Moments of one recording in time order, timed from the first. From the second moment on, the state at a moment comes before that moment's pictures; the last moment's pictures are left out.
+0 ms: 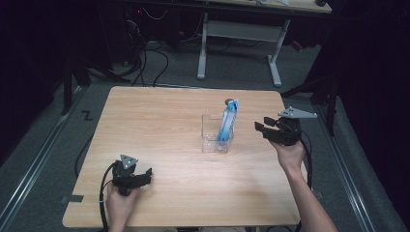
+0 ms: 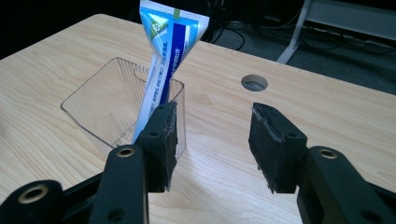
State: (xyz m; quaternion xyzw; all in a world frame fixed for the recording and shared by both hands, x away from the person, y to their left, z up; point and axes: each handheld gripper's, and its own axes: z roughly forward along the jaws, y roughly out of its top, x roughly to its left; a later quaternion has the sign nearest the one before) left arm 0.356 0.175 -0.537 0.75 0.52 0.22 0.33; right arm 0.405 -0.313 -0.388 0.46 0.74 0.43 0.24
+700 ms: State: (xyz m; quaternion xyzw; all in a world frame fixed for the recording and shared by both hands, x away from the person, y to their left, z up) left arm 0.356 0.175 -0.537 0.75 0.52 0.22 0.33; right arm 0.392 -0.328 -0.397 0.47 0.73 0.43 0.24
